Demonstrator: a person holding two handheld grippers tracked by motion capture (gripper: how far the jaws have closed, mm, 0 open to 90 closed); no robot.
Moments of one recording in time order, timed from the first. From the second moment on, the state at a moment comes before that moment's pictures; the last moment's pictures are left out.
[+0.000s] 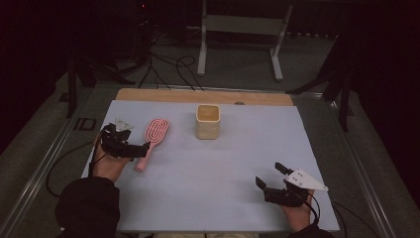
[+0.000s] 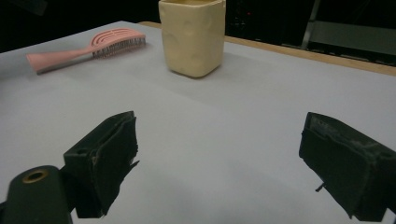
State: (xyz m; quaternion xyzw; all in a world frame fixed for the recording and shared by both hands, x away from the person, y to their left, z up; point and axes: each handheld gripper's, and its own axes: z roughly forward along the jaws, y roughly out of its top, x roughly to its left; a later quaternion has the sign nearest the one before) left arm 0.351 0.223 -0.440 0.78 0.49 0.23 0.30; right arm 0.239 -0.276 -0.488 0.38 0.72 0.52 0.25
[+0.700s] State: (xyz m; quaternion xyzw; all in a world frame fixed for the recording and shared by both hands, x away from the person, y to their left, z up) left arm 0.399 0.201 -0.470 0.81 0.53 0.17 0.19; right arm 0.240 -0.274 -0.489 0.38 0.73 0.51 0.25
